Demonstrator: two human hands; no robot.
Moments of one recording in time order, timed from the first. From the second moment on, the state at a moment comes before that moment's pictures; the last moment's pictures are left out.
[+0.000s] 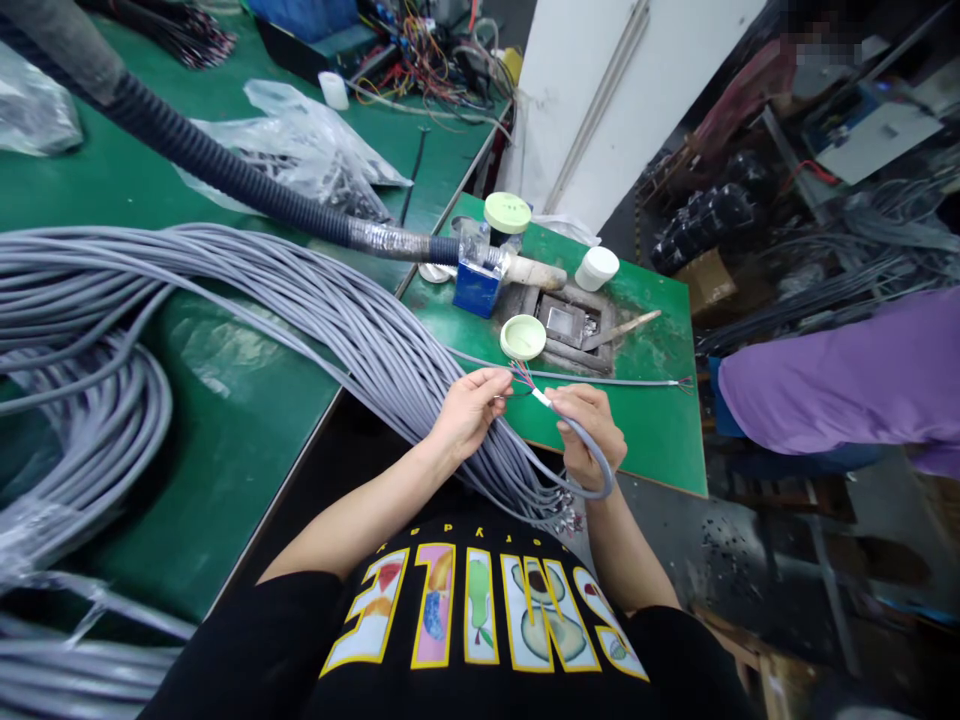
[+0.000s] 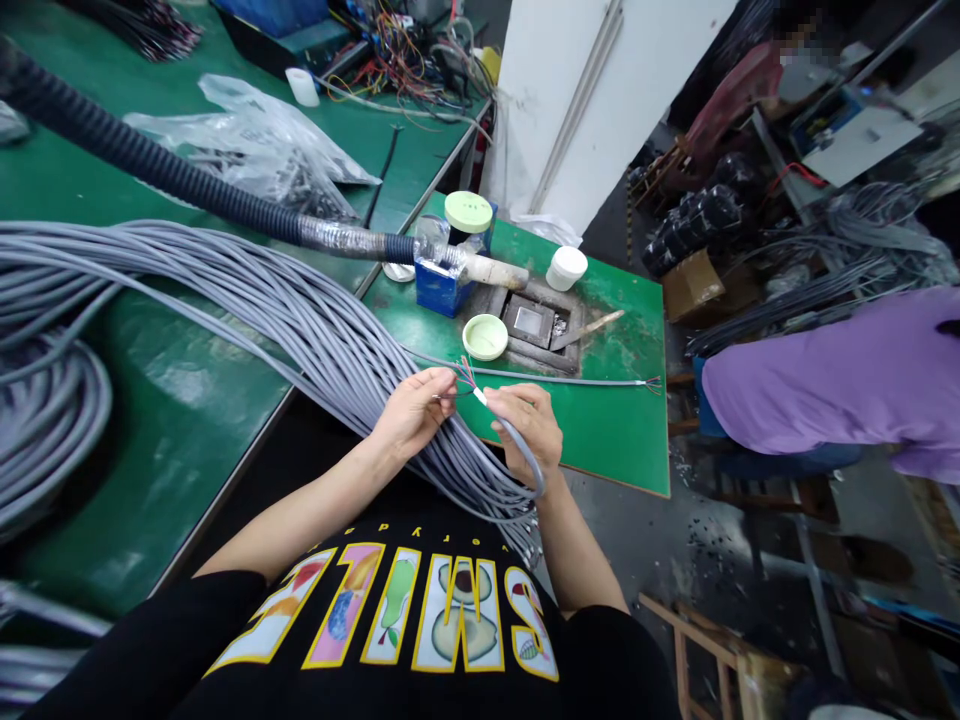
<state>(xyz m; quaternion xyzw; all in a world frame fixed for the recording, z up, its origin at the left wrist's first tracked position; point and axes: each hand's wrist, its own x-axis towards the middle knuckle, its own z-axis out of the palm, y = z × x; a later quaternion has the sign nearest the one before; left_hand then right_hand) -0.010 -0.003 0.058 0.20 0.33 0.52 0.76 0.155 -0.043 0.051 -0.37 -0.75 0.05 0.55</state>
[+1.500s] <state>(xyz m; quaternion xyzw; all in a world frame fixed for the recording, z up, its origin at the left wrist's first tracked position) -0.058 0.024 0.007 0.73 0.40 0.55 0.08 0.151 0.101 0.067 -0.56 -0.75 0.10 0.33</state>
